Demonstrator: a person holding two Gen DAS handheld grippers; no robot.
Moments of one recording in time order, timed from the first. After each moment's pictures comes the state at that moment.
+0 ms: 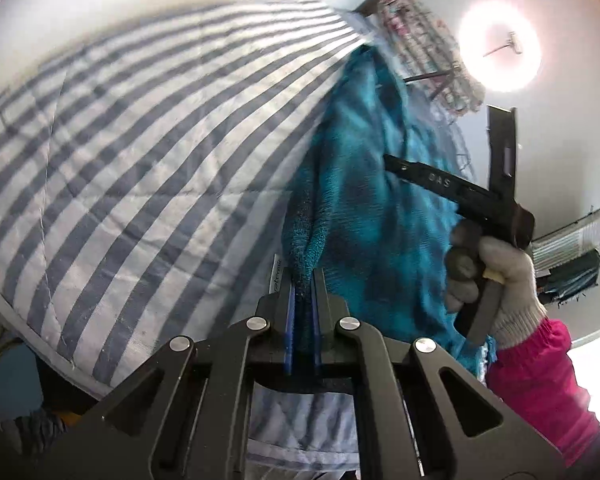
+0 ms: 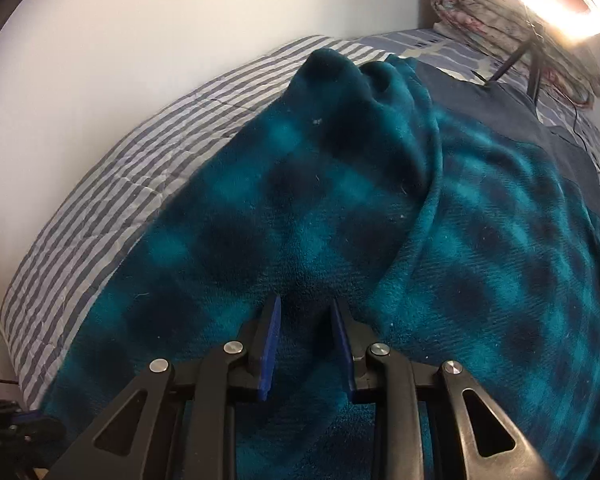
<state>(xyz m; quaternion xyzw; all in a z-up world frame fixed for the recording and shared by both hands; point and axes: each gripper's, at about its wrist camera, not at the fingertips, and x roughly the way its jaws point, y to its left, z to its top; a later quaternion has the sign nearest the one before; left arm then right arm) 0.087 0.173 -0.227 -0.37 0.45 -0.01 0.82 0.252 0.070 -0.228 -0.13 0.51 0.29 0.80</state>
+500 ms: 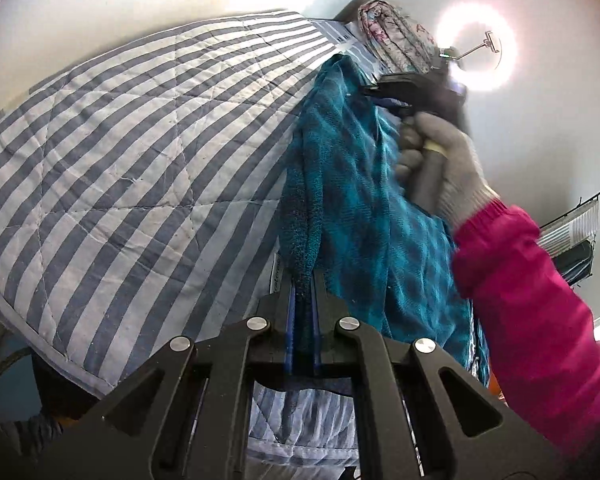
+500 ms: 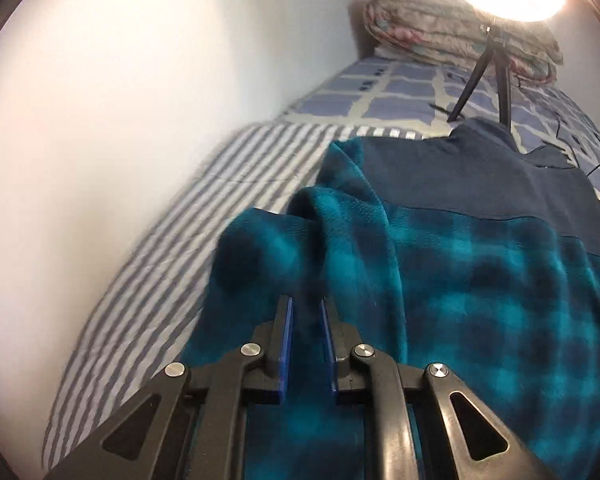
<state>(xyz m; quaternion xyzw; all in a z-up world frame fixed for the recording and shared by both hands) 0.087 0.161 -0.211 -0.36 0.43 -0.03 0.83 0.383 0.088 -0.208 0.00 0.47 0.22 0.86</state>
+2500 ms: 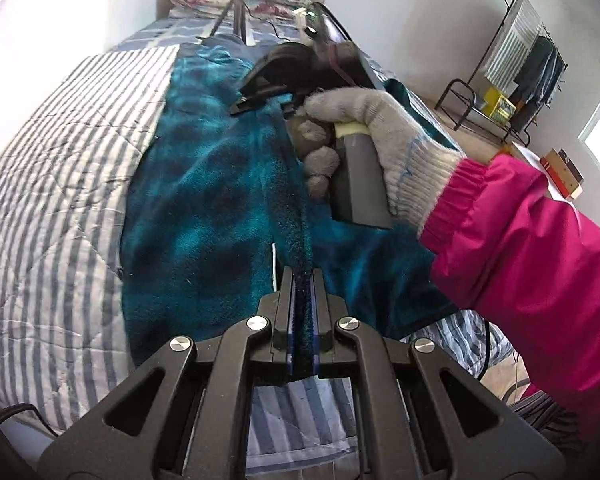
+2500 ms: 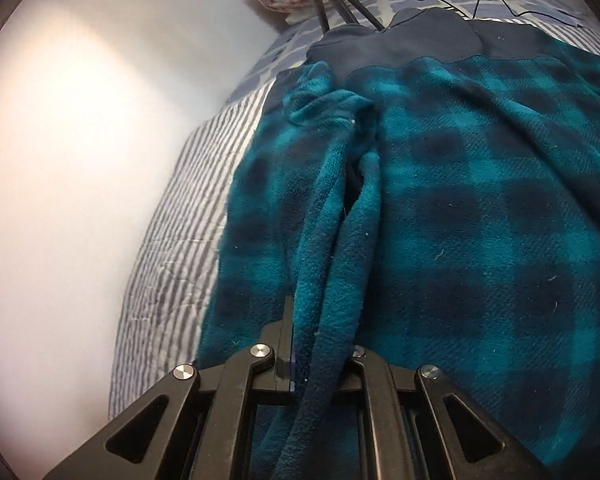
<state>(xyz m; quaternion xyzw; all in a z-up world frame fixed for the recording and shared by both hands) 0.107 -0.054 -0.170 -0.06 0.45 -0.18 0.87 0.290 -0.109 -0.227 0.20 0.53 0.22 0.80</state>
